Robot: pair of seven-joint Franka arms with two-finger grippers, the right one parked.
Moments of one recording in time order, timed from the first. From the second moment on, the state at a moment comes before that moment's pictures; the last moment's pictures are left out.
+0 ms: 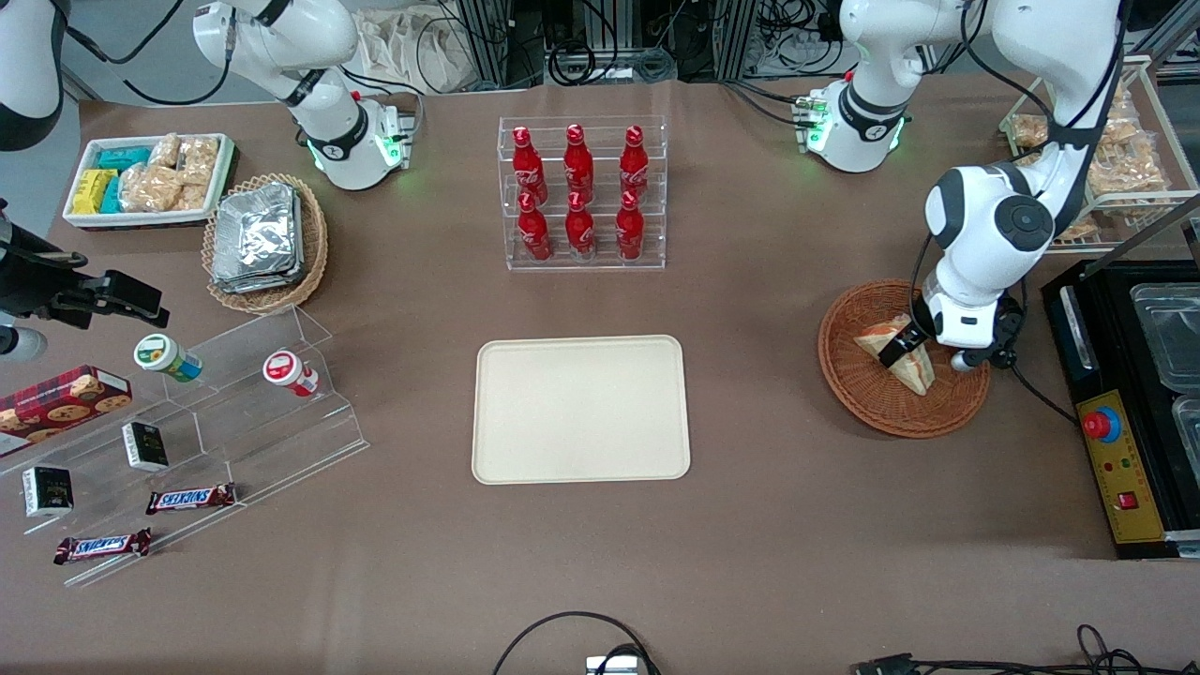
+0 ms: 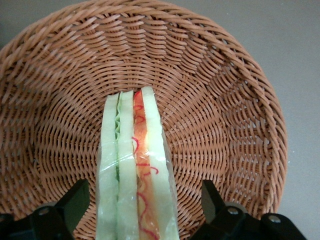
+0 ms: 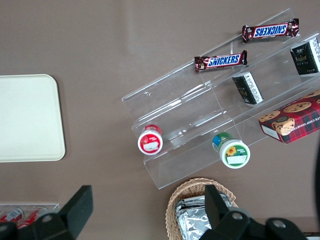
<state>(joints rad) 0.03 0.12 -0.07 -2.52 -0.01 2.74 -0.67</state>
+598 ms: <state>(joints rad) 0.03 0.14 -0.07 -2.53 -0.01 2.77 -0.67</state>
